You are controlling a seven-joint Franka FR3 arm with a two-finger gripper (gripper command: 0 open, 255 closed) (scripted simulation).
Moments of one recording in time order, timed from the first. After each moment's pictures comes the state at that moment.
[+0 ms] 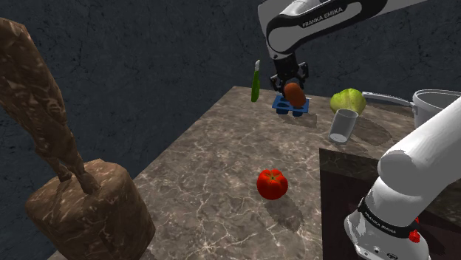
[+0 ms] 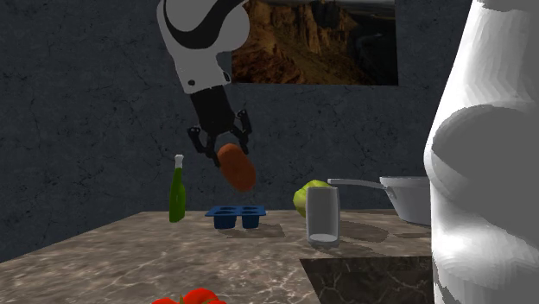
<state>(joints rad) -0.28 -0.29 0.20 -2.19 -0.37 1.74 0.71</state>
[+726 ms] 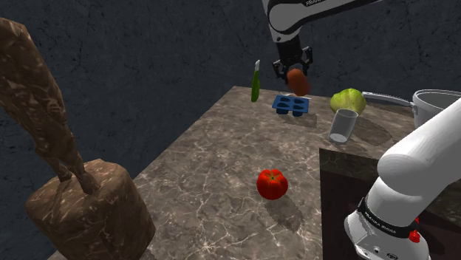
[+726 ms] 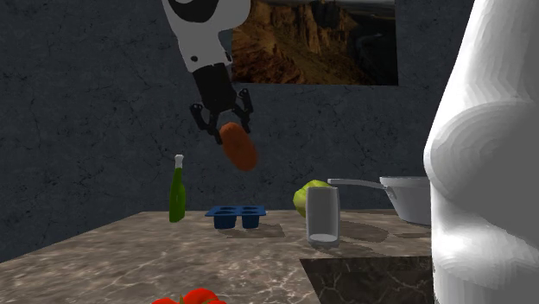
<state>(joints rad) -0.29 -0.30 0.19 -2.07 -0.37 1.62 0.65</state>
